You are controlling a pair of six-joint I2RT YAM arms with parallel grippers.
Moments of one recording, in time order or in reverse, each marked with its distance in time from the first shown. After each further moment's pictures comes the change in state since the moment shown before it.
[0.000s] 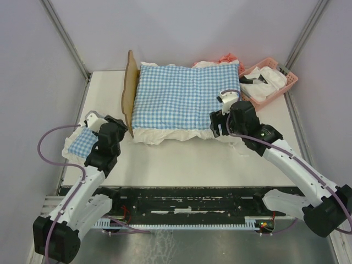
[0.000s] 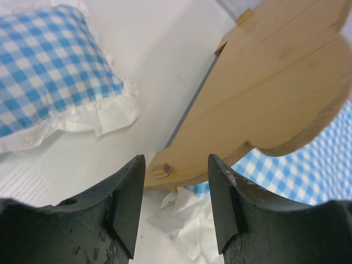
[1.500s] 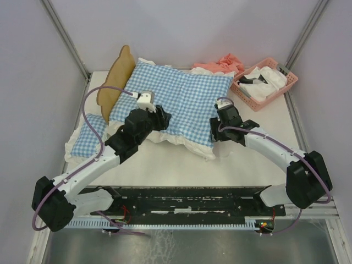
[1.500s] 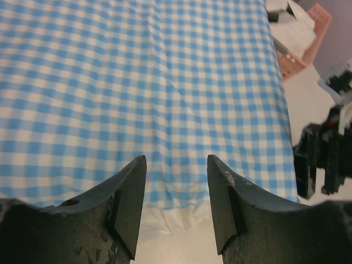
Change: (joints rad) left arm -0.345 0.304 0.338 0.111 0.341 0.389; right arm -0.056 0.291 -0.068 0.016 0.104 0.227
